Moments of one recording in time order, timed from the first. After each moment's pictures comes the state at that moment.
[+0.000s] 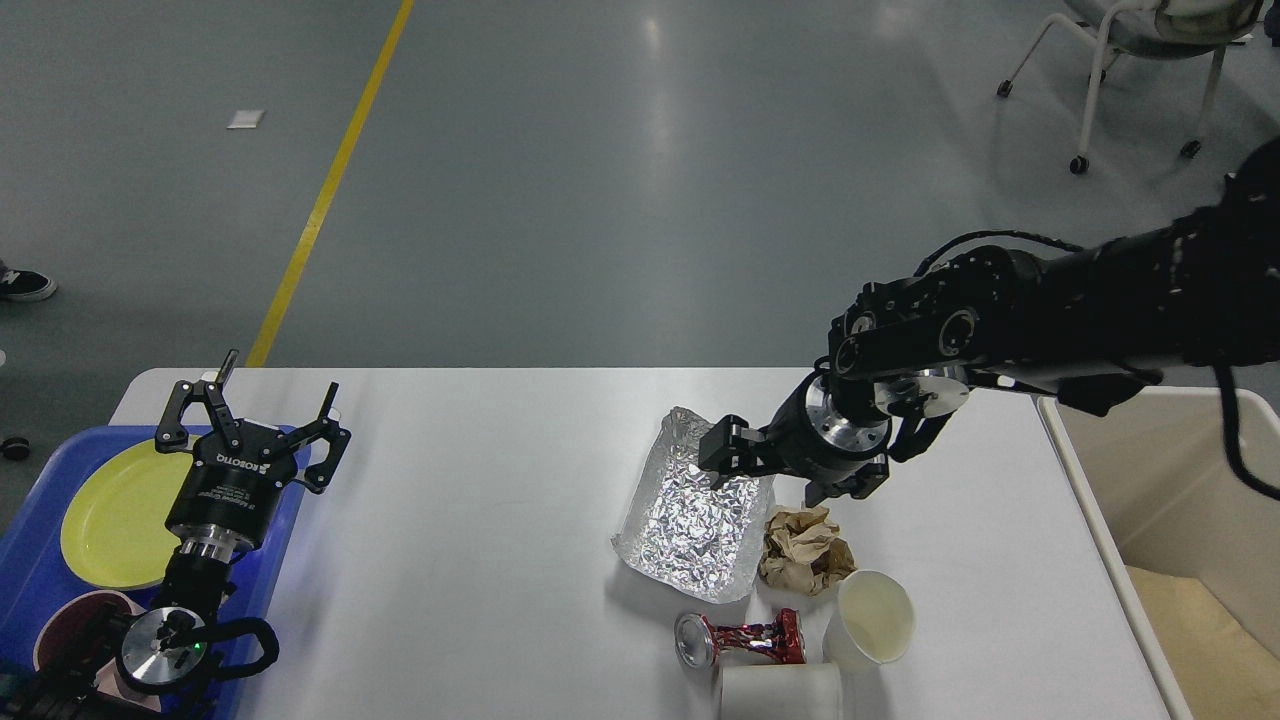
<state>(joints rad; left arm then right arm) -0.22 0.21 -1.33 -0.82 0.02 -0.66 -0.17 1.74 -0.01 -1.01 1.22 0.17 0.34 -0.17</state>
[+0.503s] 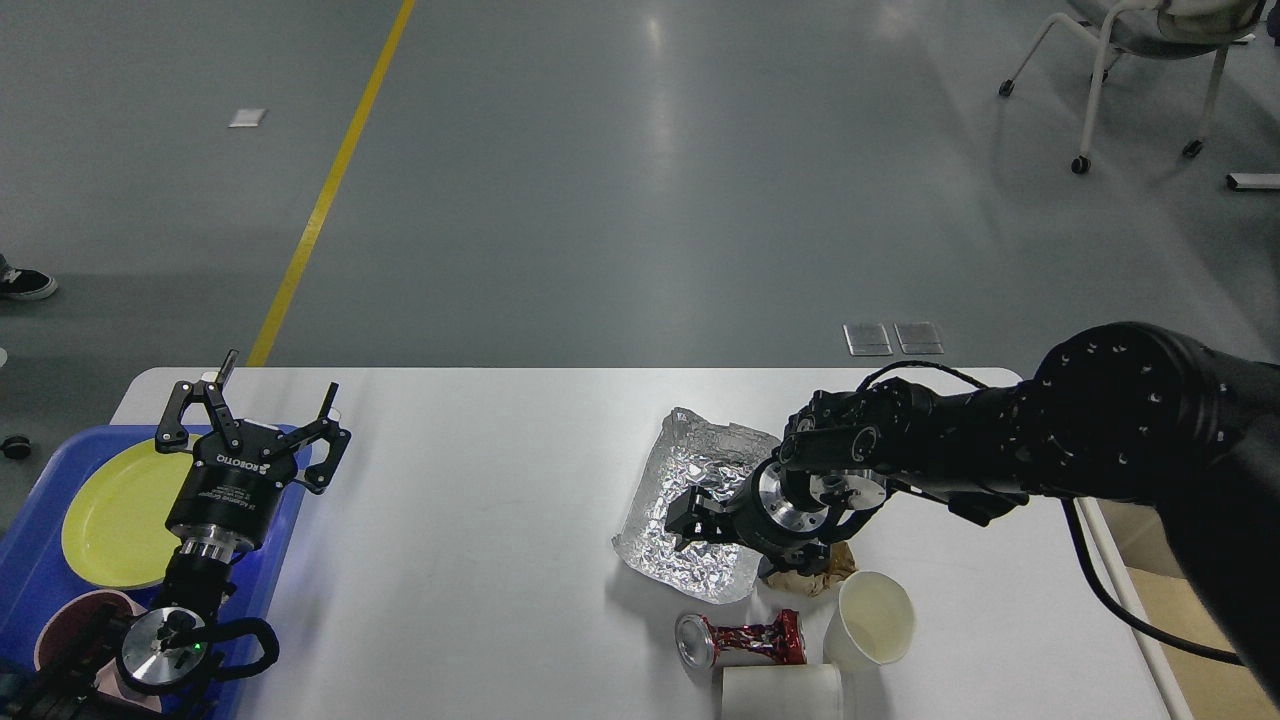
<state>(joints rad) -0.22 0.21 -1.33 -0.82 0.02 -0.66 -0.17 1.40 0.10 -0.97 0.92 0.19 0.34 -0.17</state>
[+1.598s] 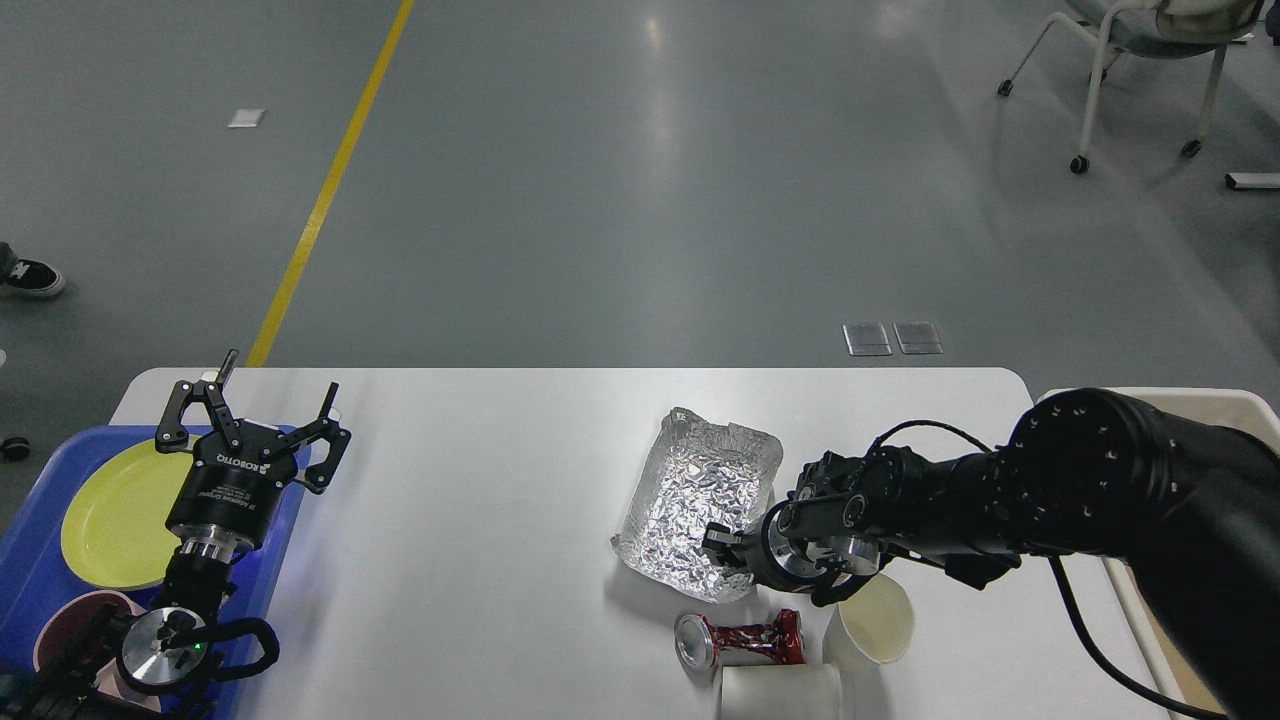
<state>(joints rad) -0.22 0.21 -1.33 -0.82 0.02 -0.66 -0.17 1.27 0.12 -0.99 0.89 0.19 0.09 -0.17</state>
